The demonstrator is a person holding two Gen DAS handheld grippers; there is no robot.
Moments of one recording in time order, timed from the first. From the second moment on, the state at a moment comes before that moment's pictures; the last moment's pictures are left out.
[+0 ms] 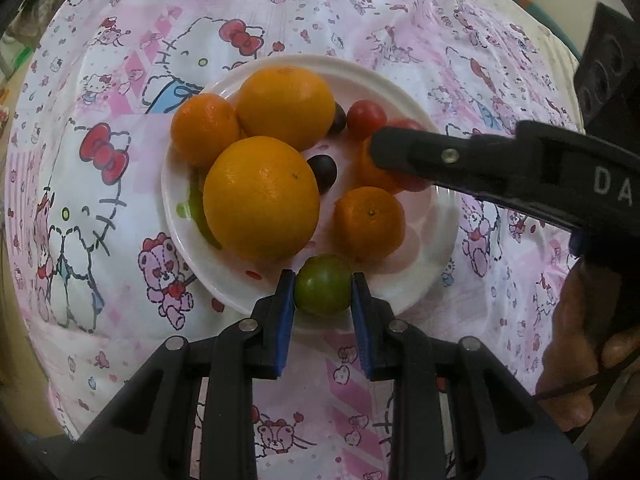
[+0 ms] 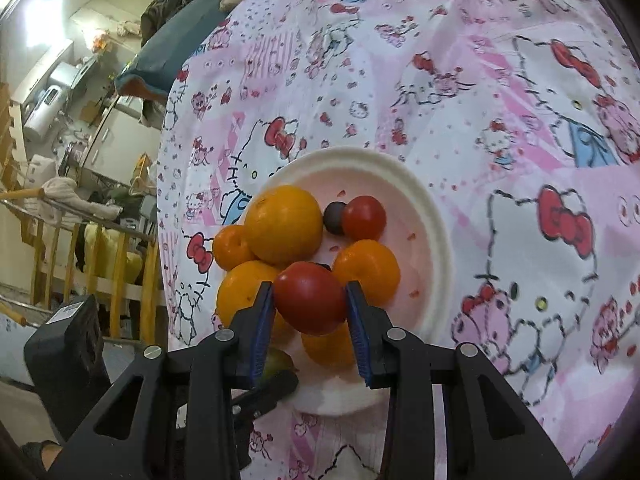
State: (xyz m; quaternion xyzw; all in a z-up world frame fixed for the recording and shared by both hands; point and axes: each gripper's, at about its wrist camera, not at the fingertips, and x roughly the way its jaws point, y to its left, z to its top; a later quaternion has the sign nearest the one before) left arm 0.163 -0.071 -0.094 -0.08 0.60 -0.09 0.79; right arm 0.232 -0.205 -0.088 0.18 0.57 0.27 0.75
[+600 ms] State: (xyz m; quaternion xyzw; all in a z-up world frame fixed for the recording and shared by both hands) left arm 0.161 -0.071 -0.085 -0.07 0.59 -0.10 0.80; right arm 0.229 -0.214 -0.069 0.18 0.54 0.25 0.78
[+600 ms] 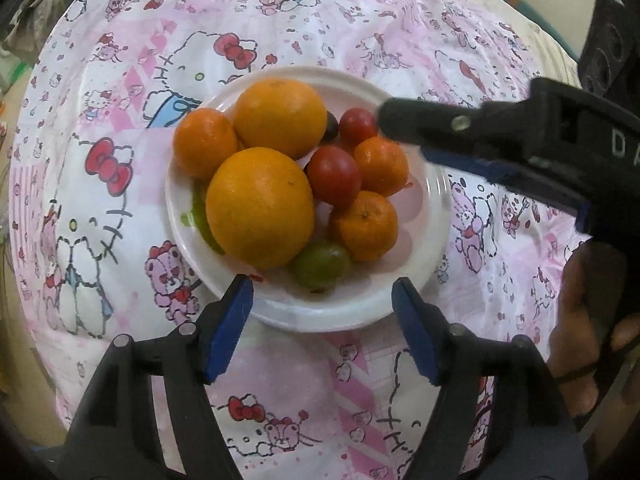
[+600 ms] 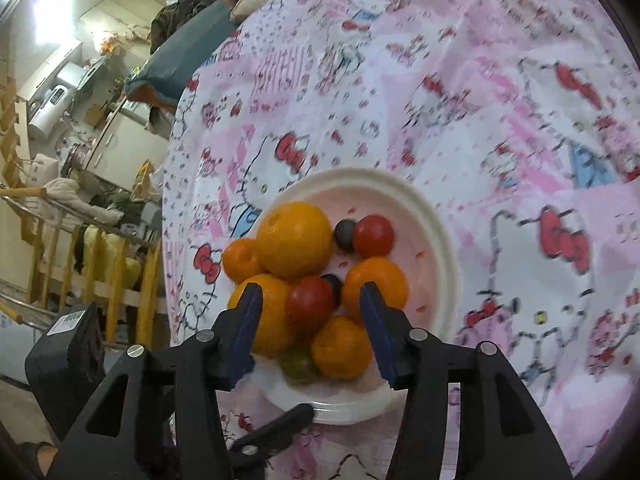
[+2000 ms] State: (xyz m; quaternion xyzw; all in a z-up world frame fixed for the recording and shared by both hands) left arm 0.027 0.010 0.034 -0.03 0.37 0.02 0.93; right arm 0.049 -0.231 0.017 0.06 0.37 0.12 0.92
